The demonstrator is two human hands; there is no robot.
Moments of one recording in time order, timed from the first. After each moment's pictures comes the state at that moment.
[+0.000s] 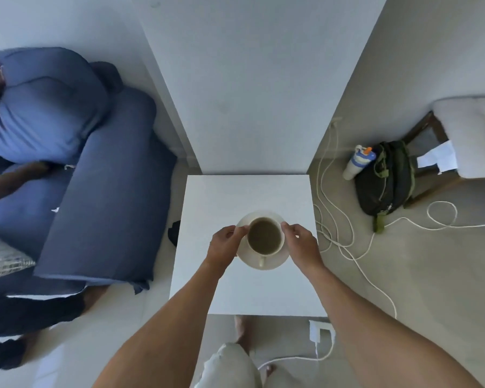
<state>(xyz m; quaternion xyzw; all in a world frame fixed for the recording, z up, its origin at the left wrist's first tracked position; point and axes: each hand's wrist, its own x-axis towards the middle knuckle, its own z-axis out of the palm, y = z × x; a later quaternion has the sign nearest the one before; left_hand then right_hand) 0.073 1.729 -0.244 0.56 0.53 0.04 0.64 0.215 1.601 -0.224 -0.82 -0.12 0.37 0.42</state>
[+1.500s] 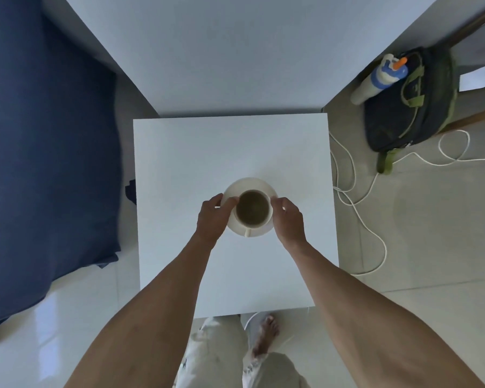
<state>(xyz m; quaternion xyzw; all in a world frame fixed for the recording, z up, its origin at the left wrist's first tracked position) 0.140 1.836 -0.458 0.53 0.55 -0.06 0.64 0.258 1.707 -0.453 -0.84 0.00 0.40 0.36</state>
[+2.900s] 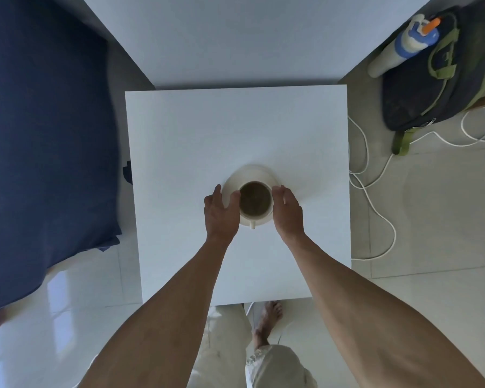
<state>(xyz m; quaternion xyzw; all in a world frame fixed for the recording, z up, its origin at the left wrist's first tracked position) 0.132 1.804 -0.492 0.55 0.62 -0.07 0.55 0.237 1.708 -0.489 -0.84 0.02 0.40 0.36</state>
